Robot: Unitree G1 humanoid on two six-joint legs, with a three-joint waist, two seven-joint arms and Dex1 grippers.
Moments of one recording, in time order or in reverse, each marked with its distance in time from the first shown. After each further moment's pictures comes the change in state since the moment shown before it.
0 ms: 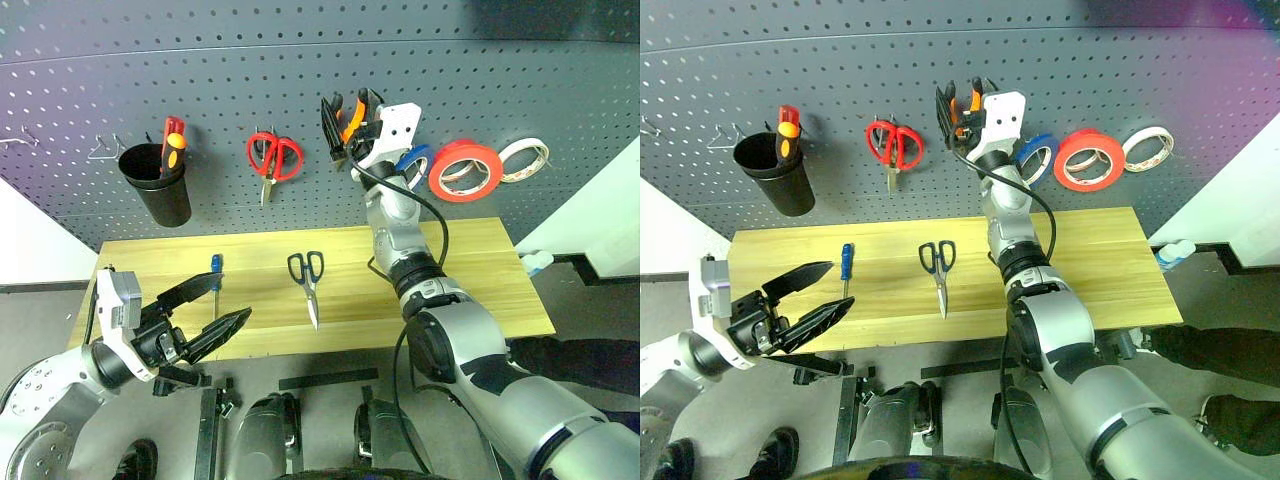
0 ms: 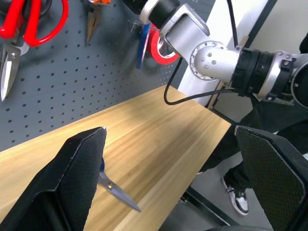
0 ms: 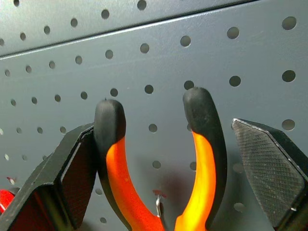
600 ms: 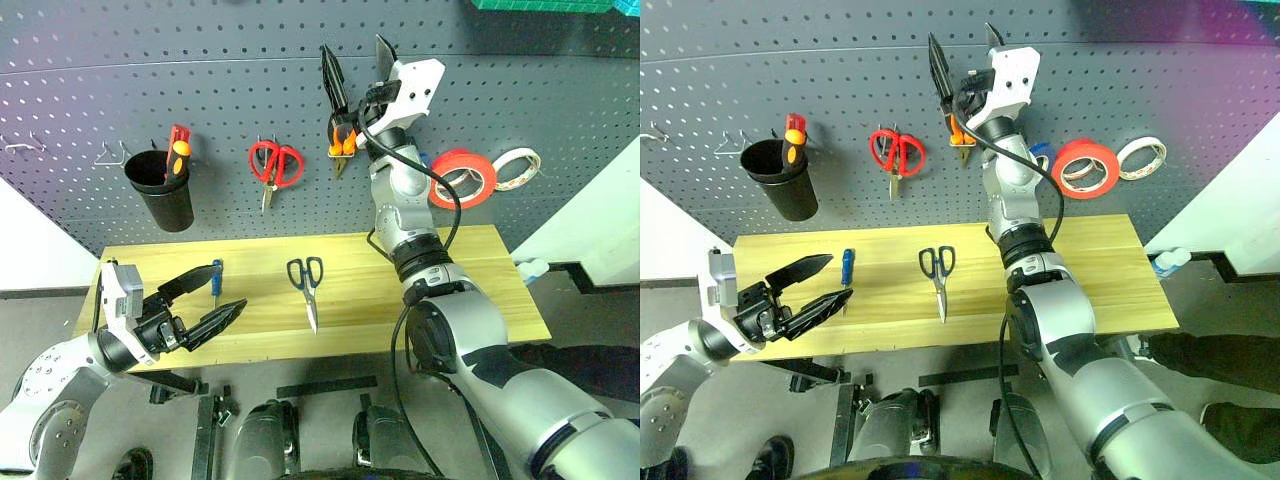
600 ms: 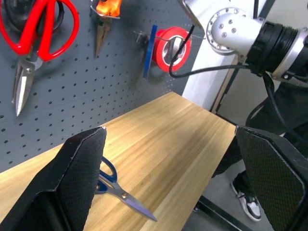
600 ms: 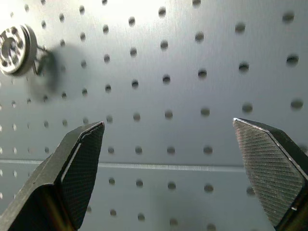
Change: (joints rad) left arm -0.066 -0.028 -0.038 0.138 0.089 -0.079 -0.091; right arm -0.055 -0.012 -0.013 -0.130 0.036 0.020 0.053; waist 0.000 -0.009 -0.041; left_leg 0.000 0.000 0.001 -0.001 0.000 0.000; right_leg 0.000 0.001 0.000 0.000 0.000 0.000
